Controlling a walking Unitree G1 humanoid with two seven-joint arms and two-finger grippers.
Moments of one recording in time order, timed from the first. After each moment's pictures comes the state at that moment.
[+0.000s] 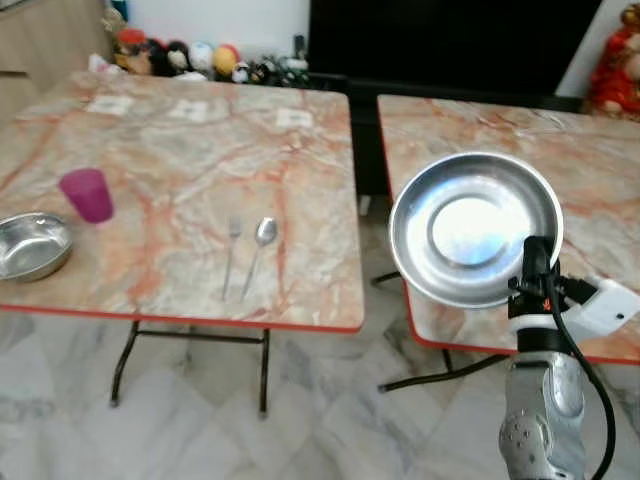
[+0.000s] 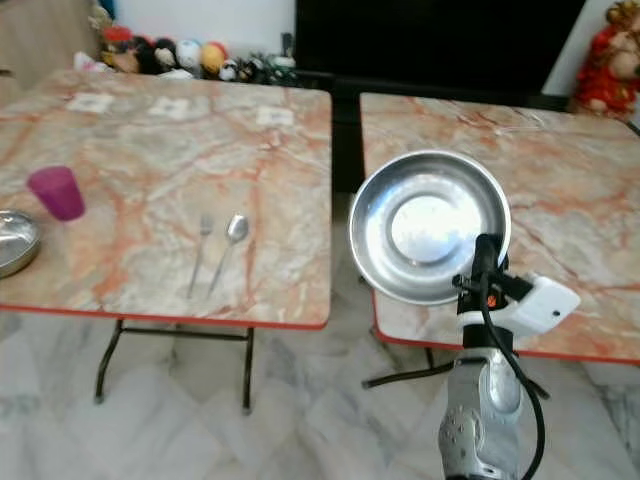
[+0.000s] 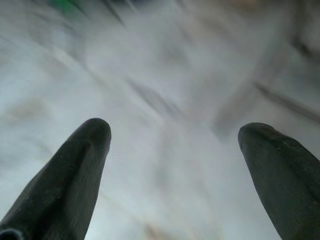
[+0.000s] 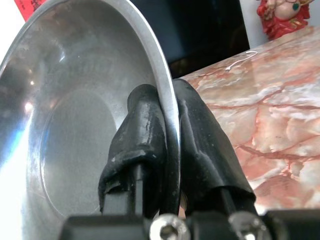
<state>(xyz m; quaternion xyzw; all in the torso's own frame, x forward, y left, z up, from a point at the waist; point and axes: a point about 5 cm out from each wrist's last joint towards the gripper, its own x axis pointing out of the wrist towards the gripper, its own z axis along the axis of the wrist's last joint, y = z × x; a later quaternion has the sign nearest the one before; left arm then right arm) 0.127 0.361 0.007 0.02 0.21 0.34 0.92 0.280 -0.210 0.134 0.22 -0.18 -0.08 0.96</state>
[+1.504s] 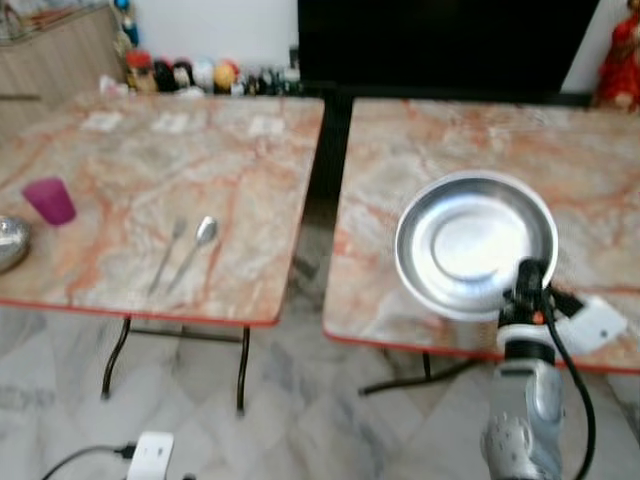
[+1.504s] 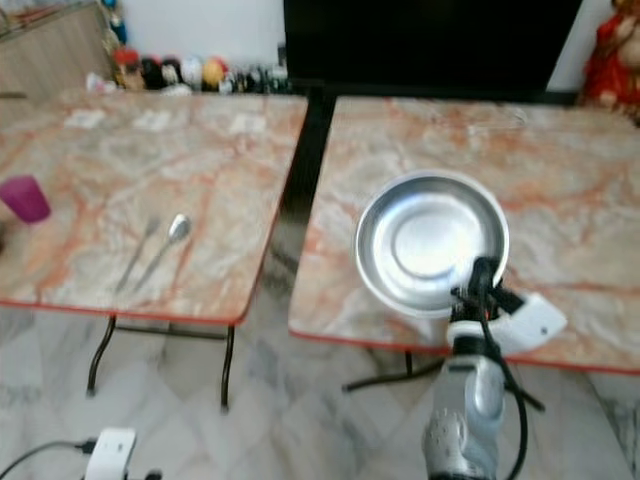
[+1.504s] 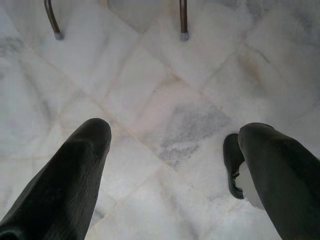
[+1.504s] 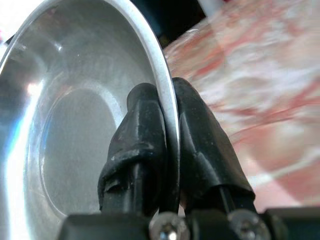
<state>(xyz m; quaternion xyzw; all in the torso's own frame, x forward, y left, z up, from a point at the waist) 0.178 0.263 -0.066 0.09 0.43 0.05 0.90 0.283 -0.204 0.108 0.29 -0.15 -0.13 0.93</state>
